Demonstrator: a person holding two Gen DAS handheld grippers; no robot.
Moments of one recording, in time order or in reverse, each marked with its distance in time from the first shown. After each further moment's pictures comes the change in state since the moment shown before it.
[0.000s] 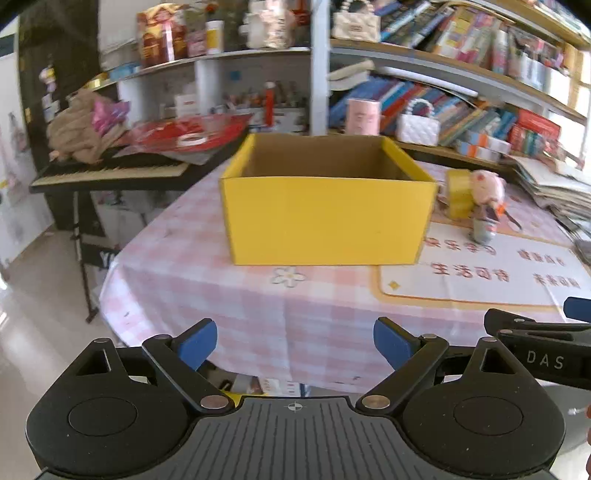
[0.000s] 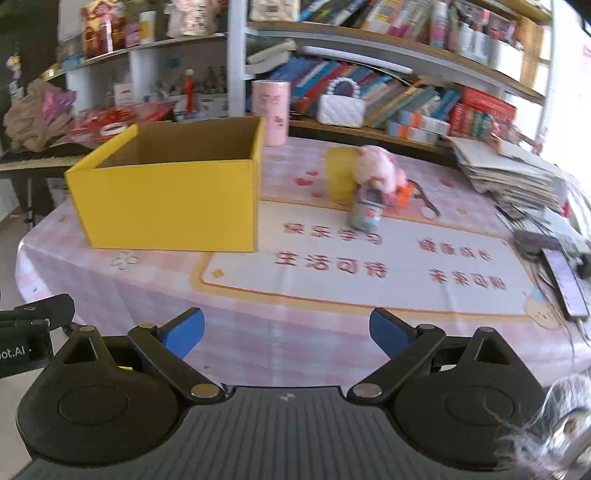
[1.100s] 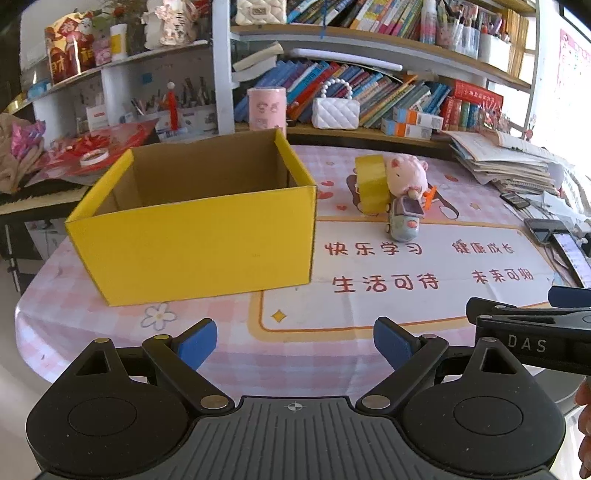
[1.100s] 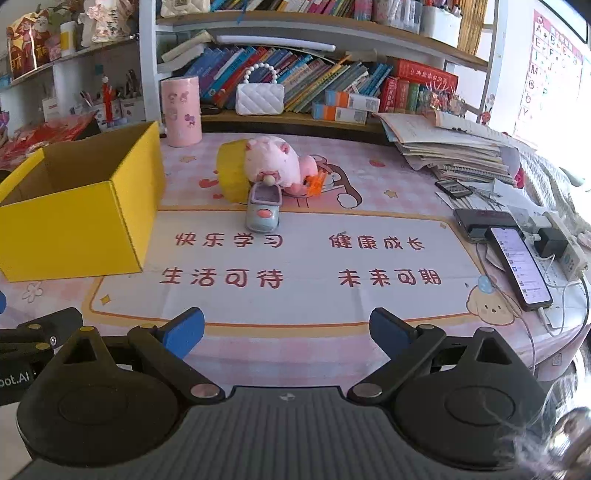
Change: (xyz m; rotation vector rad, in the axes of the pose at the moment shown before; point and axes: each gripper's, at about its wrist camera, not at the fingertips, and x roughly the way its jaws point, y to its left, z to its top) left arm 0.051 -0.097 0.035 0.106 0.040 -0.161; right arm 0.036 -0.092 0.023 0.102 0.044 -0.130
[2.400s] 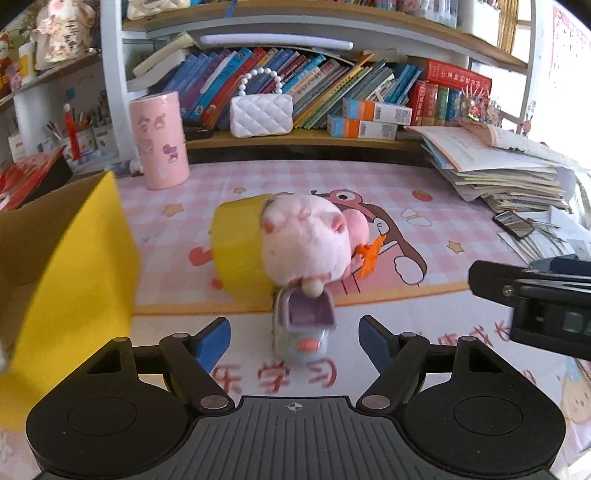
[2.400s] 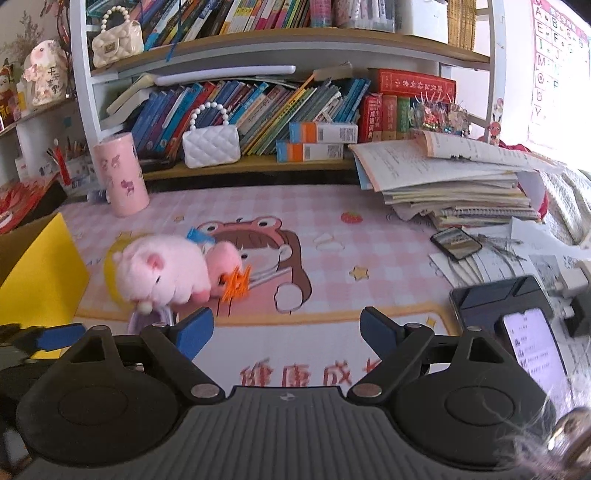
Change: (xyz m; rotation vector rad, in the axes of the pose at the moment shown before) left arm 0.161 -0.135 0.103 0.048 0.013 -0.047; right arm 0.112 -0.128 0.109 0.067 -0.089 0.083
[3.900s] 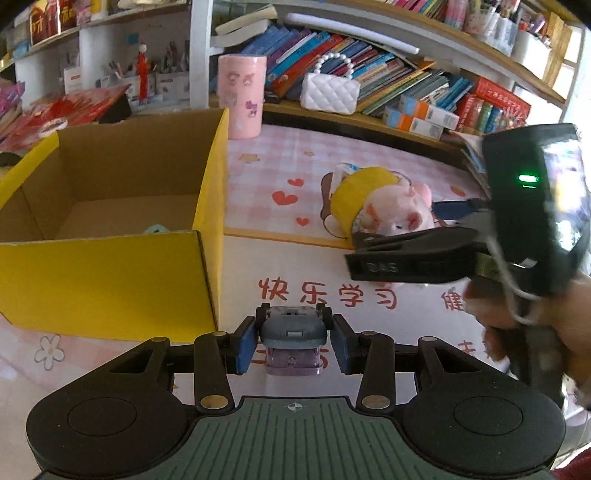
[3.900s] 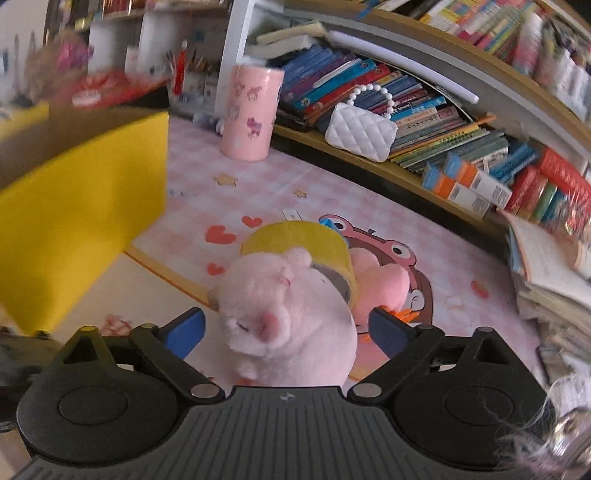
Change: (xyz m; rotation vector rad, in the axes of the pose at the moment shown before) left arm -0.071 0.073 -0.046 -0.176 0.065 0.016; right arm 0.085 0.115 -0.008 -0.484 0.033 0.175
